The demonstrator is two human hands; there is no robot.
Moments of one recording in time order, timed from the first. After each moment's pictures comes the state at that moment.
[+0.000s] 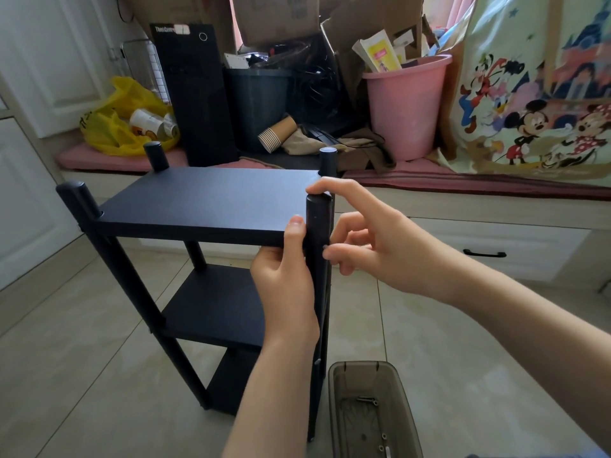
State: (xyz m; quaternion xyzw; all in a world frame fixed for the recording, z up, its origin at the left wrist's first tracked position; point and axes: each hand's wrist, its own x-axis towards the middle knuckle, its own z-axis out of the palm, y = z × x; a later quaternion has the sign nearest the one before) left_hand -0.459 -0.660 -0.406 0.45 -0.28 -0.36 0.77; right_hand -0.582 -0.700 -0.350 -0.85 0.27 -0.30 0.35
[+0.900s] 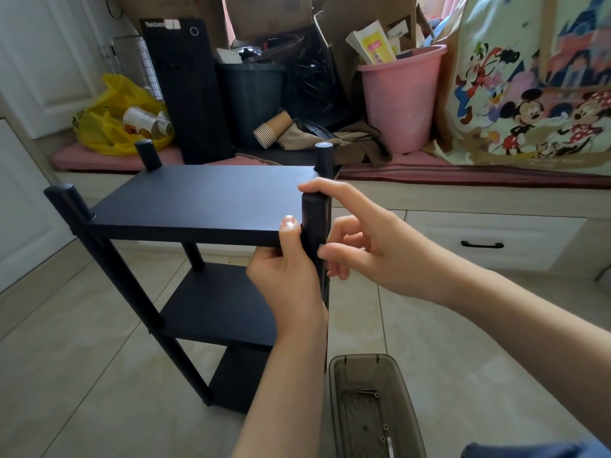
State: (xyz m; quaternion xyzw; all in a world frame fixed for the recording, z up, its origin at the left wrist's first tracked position) left_hand -0.471 -0.672 -0.411 0.45 -0.23 -0.27 0.82; right_hand -0.583 -0.695 -0.357 -0.84 0.25 -0.30 0.37
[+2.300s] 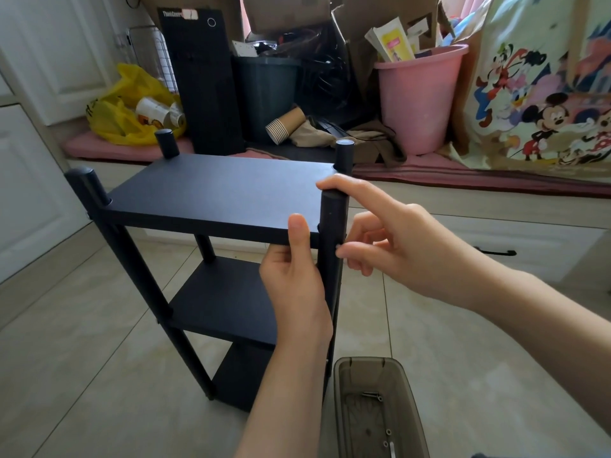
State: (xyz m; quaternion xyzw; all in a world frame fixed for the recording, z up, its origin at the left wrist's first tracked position) left_hand -0.458 -0.663 -0.417 0.43 -0.26 -0.35 0.79; right_hand -0.582 -0.696 -0.350 -0.88 0.26 -0.29 0.28
